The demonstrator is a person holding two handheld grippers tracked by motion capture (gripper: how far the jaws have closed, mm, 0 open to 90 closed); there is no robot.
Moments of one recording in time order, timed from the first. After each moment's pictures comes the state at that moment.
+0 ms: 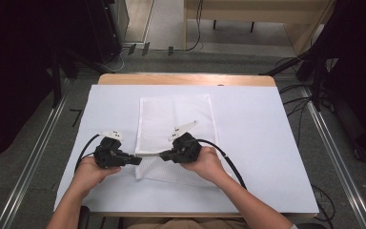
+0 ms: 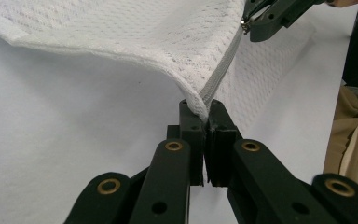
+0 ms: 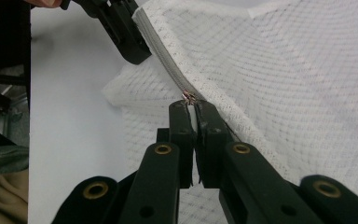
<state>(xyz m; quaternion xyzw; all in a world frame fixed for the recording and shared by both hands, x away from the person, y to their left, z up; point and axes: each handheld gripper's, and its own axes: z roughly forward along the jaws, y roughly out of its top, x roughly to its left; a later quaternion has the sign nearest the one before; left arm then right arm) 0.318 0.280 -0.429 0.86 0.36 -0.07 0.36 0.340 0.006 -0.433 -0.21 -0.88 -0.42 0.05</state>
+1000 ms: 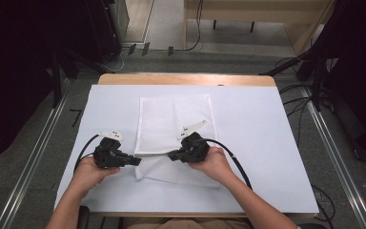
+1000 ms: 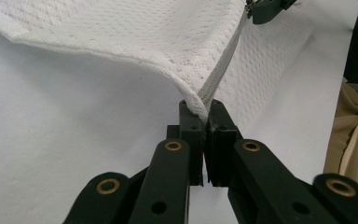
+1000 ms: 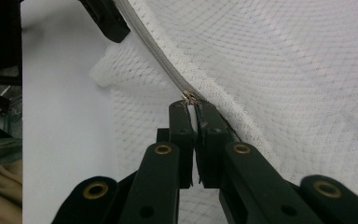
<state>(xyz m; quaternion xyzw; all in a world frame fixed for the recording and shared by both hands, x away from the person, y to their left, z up) 0.317 0.282 -0.429 0.86 0.36 -0.07 0.36 0.343 -0.015 -0.438 -0.23 -0.88 -0.41 0.05</state>
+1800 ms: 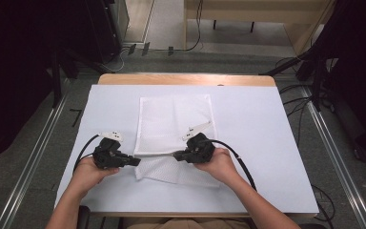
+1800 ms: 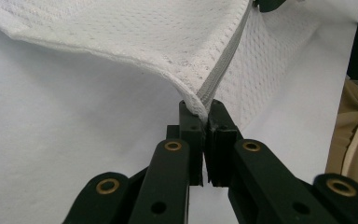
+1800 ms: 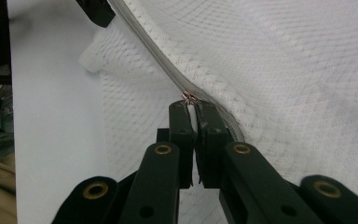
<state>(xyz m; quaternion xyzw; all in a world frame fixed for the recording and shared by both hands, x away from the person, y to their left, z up) 0.316 0.283 -0.430 0.86 0.36 -0.07 0.35 0.342 -0.030 -0.440 -0.24 -0.88 -0.40 0.04</state>
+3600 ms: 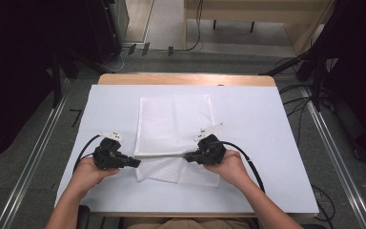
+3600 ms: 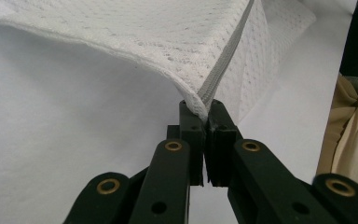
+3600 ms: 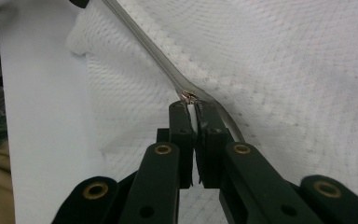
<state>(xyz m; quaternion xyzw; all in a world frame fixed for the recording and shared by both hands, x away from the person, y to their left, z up) 0.317 0.284 -0.431 0.86 0.36 -0.08 0.35 0.339 -0.061 -0.444 -0.27 -0.88 -0.39 0.04</state>
